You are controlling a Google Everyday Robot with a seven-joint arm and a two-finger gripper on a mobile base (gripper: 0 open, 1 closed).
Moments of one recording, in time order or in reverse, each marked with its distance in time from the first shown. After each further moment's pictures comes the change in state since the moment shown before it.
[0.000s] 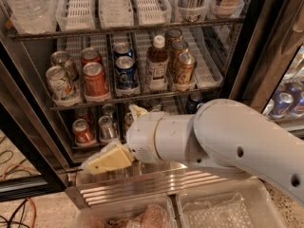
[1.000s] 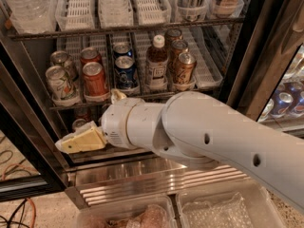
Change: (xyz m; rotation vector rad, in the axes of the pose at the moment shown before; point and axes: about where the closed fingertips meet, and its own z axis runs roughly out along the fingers) arm -0.052 -0.010 0.041 0.066 -0.113 0.010
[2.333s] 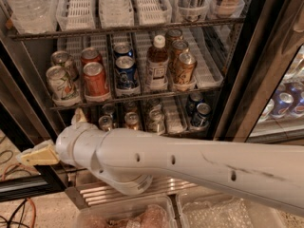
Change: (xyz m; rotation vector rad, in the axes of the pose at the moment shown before) arm 0.027 0.048 0.122 0.021 -0.073 0.066
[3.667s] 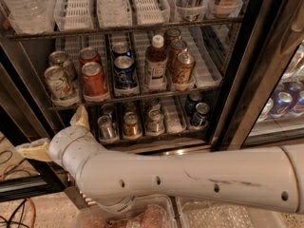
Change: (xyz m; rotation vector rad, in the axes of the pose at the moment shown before) arm -0.007 -0.015 0.008 0.213 -0.090 -0.027
